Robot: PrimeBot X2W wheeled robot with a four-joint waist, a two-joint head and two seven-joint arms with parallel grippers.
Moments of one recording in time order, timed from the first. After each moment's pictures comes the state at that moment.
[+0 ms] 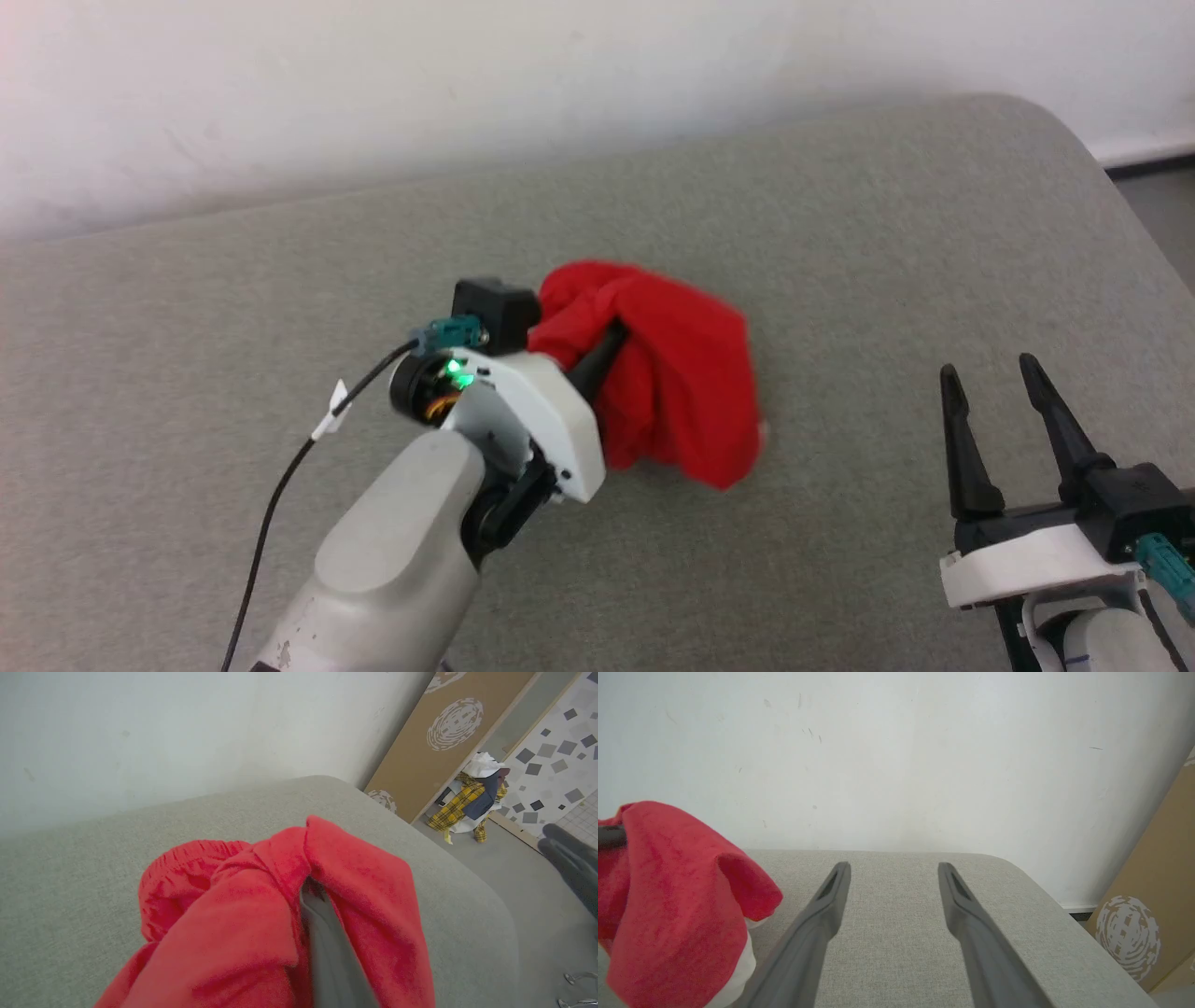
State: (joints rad) left arm -0.59 0.15 -0.60 0.44 -0.66 -0.11 0.02; right arm -0.03 -0.05 -0.06 0.04 0.01 0.13 -0.26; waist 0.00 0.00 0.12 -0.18
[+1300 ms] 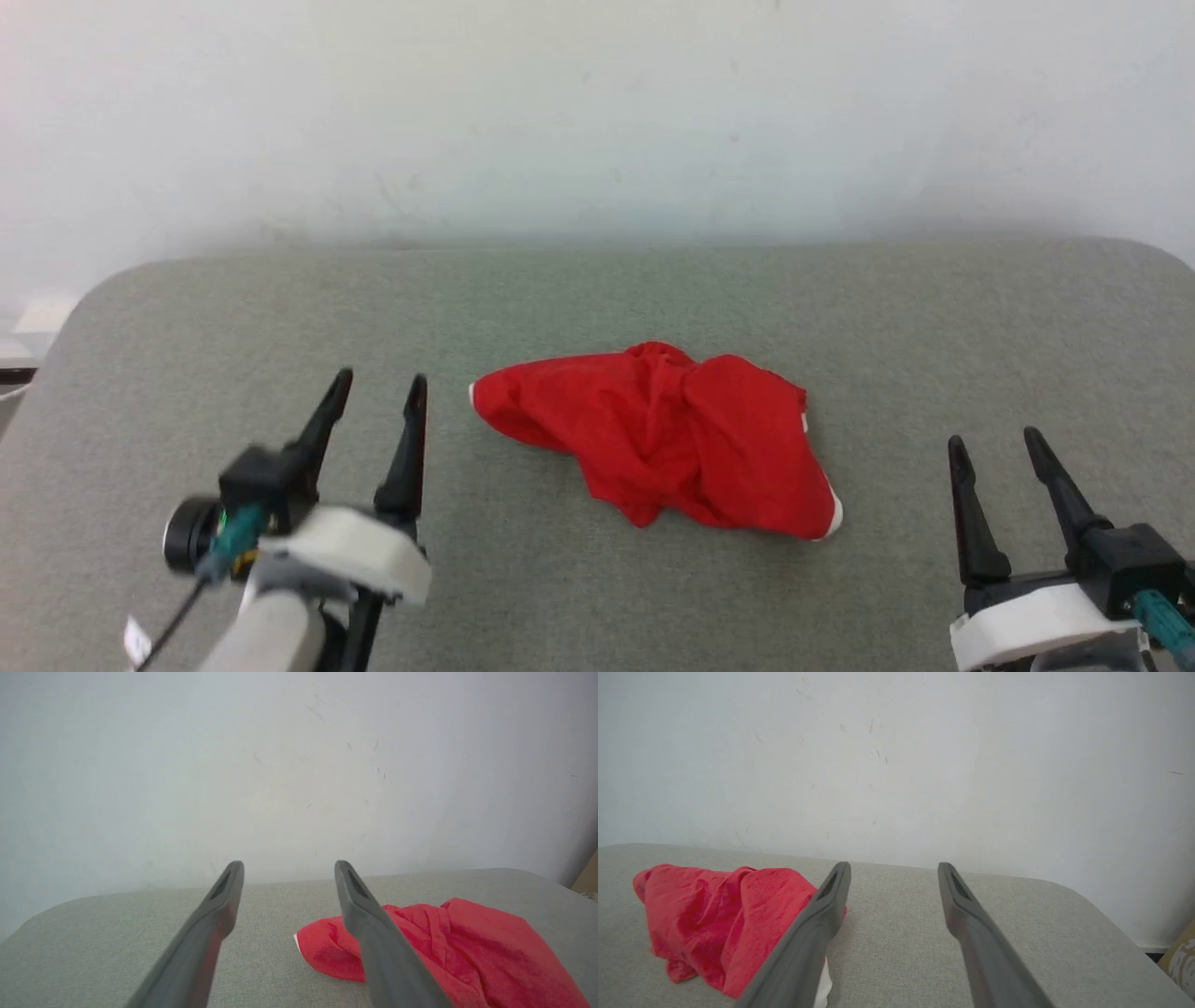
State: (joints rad) left arm -0.23 0.41 -0.45 0.17 -0.54 0.16 -0.26; right arm 0.06 -0.05 -0.09 0.07 0.01 0.13 -0.26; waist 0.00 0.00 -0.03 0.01
